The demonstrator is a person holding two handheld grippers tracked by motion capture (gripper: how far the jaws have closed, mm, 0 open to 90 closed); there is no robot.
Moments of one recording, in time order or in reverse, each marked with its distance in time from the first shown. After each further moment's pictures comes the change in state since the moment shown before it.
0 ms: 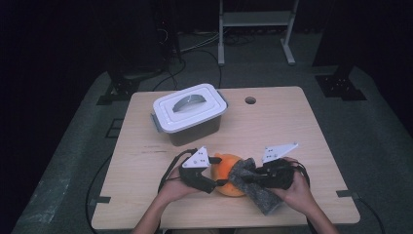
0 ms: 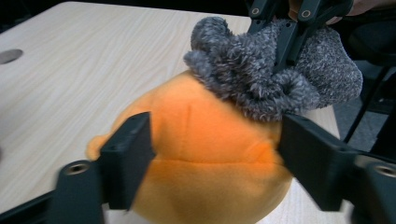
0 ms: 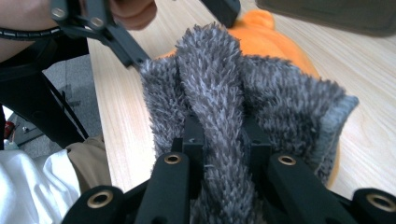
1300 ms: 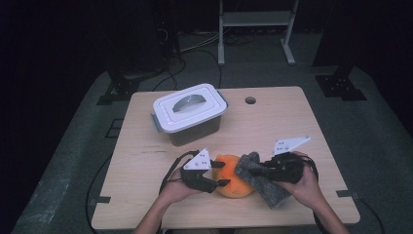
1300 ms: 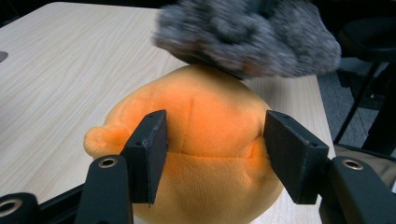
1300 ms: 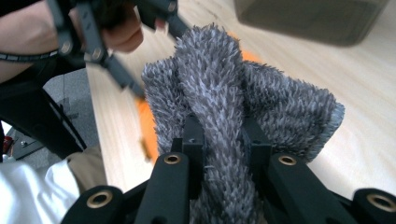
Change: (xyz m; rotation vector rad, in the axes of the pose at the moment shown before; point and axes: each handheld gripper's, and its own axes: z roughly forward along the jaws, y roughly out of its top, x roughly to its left) left arm -0.004 -0.002 0.004 -0.002 -0.041 0.012; right arm -0.014 0.008 -0.023 -0.038 -0.017 0.026
